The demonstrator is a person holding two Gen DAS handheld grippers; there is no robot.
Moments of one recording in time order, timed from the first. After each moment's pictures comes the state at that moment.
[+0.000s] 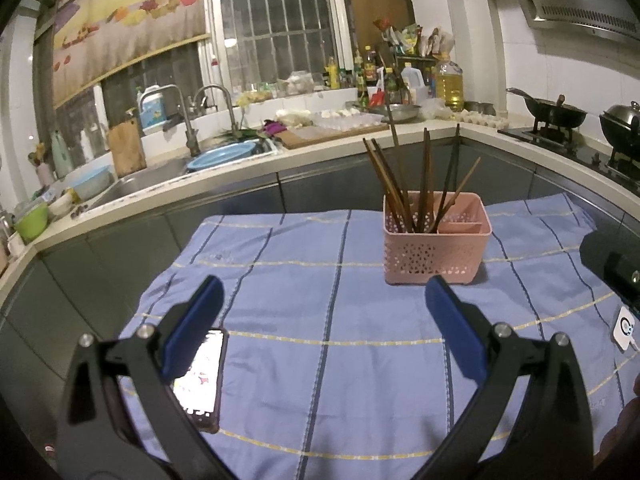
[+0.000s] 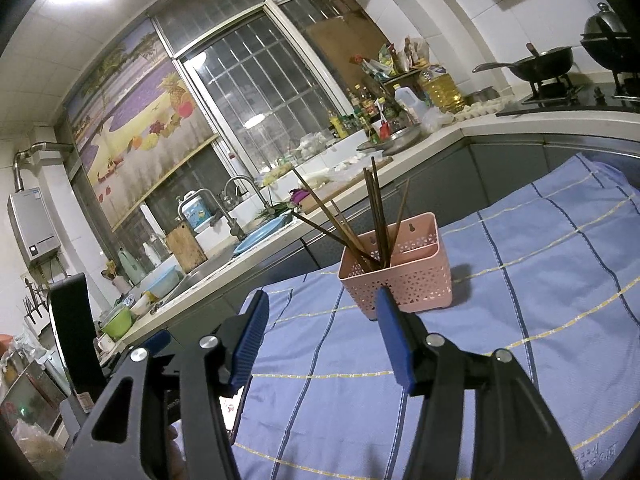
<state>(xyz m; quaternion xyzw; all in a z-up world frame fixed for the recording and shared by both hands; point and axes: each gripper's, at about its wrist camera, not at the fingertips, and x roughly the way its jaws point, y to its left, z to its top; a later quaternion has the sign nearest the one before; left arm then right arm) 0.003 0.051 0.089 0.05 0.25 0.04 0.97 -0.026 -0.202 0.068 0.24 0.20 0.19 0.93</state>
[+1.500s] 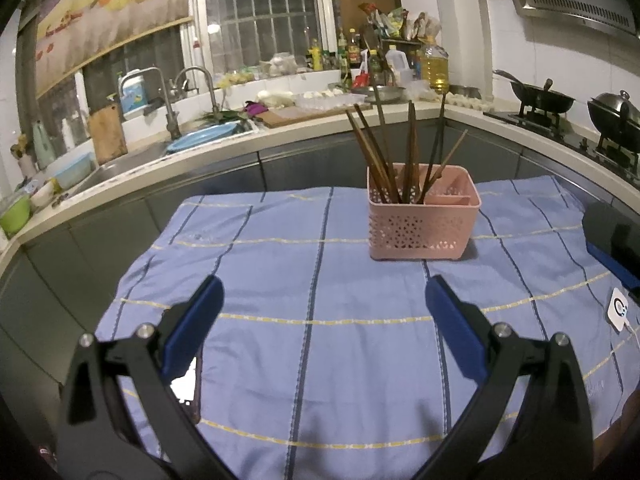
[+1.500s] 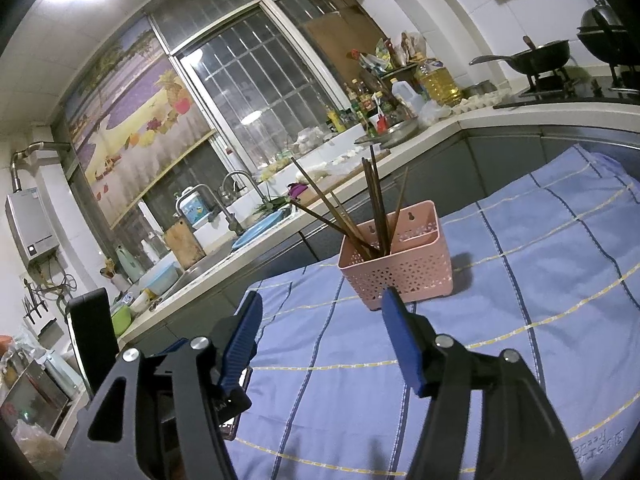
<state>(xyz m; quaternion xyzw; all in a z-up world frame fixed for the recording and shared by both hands) 0.009 0.055 0.061 0.05 0.28 0.01 0.96 -0.030 -0.195 0.059 0.24 0.20 0.18 0.93</state>
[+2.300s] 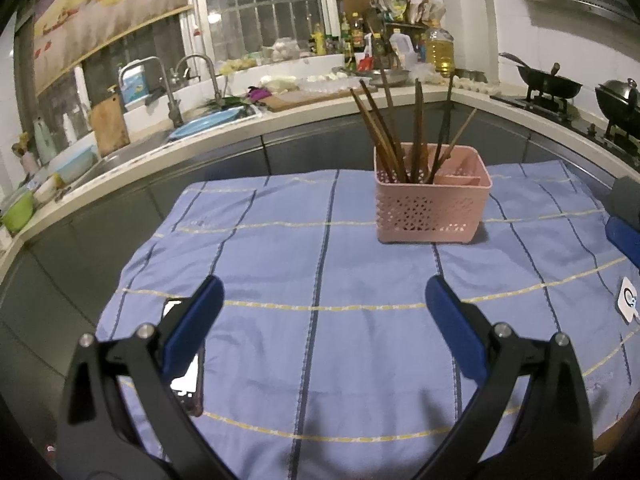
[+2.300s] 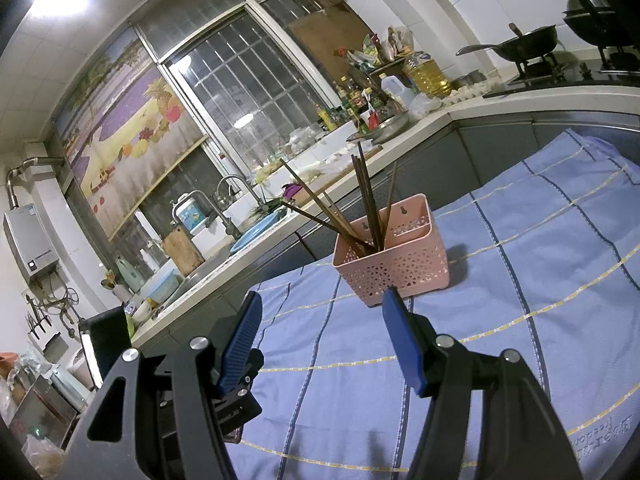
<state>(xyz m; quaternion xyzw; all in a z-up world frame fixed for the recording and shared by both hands) 0.018 0.057 0.047 0.06 0.30 0.02 0.95 -0.034 -0.195 0.048 0.27 0.21 0.17 0.93</state>
